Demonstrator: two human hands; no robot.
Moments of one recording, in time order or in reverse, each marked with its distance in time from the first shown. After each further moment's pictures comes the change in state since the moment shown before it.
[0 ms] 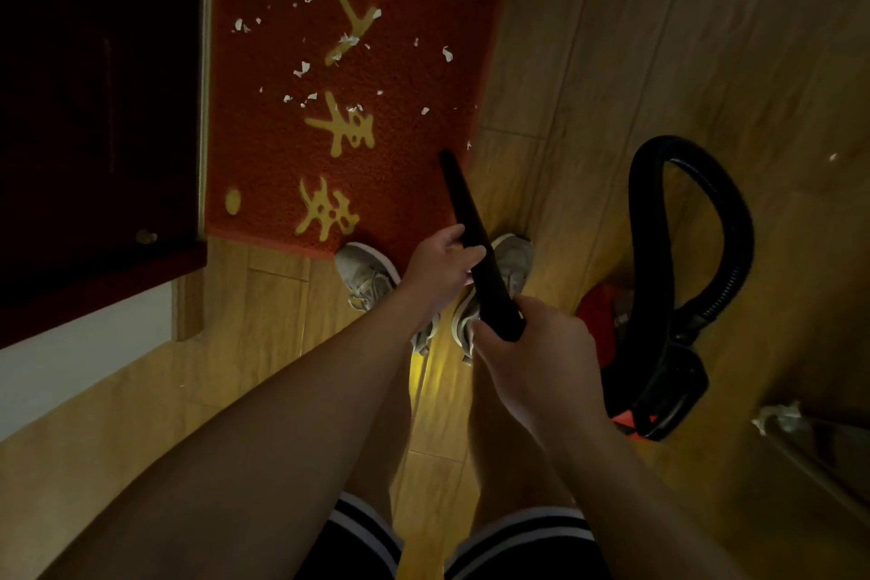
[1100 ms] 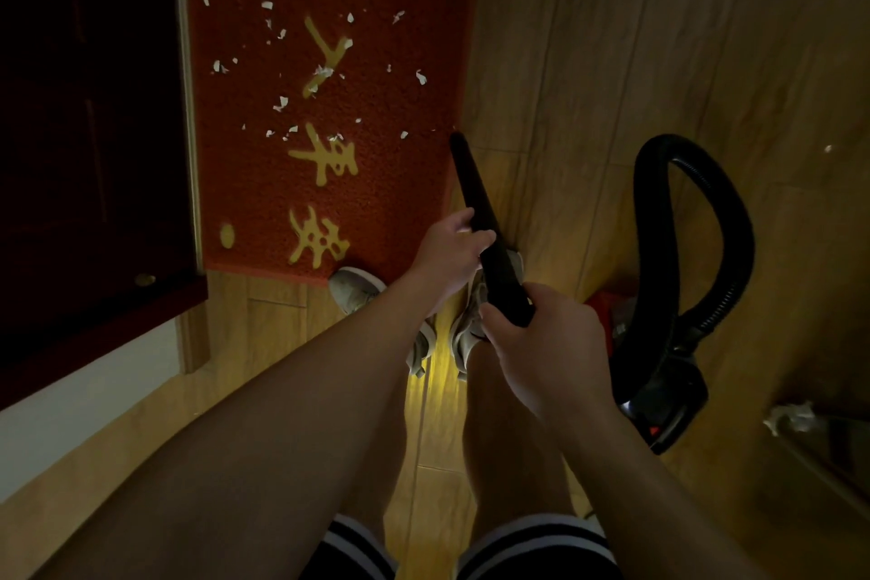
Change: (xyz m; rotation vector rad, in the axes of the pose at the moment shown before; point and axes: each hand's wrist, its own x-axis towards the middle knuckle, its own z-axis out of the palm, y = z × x) left_hand 0.036 0.054 0.038 0.123 -0.007 0.030; right_hand 0.045 0.002 -0.044 0.083 0.056 0.008
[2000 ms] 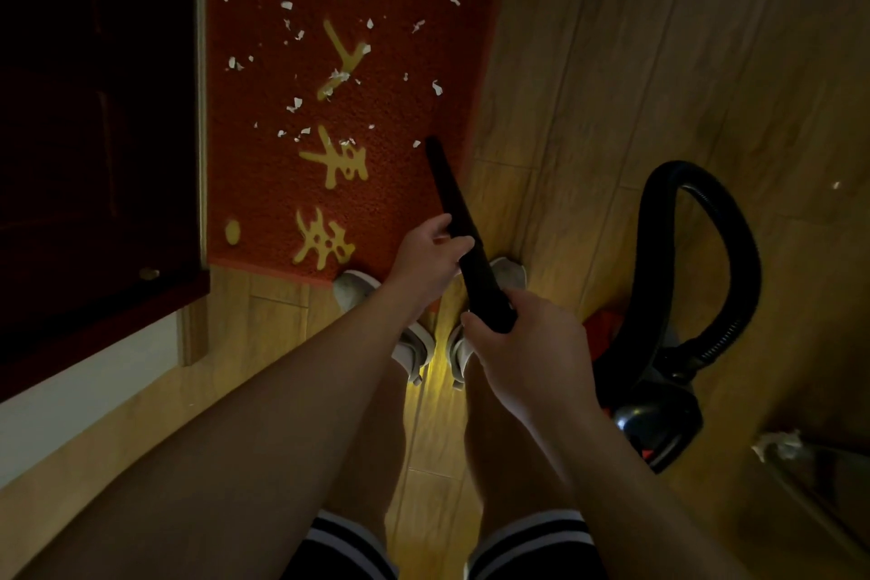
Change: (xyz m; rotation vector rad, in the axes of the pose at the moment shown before) left_hand 0.007 0.009 -0.033 -0.087 0.111 -0.009; right_hand 0.018 -0.031 0.001 -0.031 -0.110 -0.038
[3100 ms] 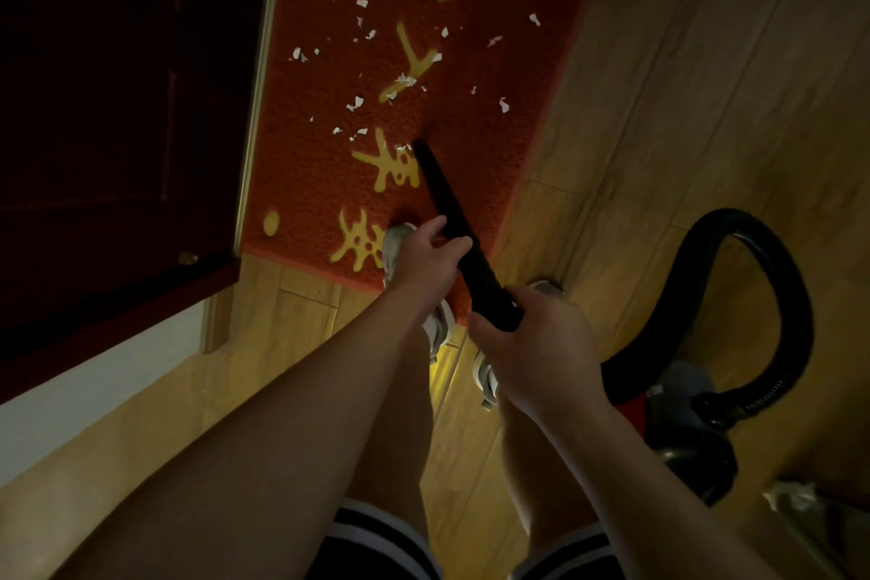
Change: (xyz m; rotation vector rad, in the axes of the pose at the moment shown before) left_hand 0.013 0.004 -0.094 -0.057 0.117 -0.005; right_hand 0.028 -0.070 0.054 -0.111 -0.021 -0.103
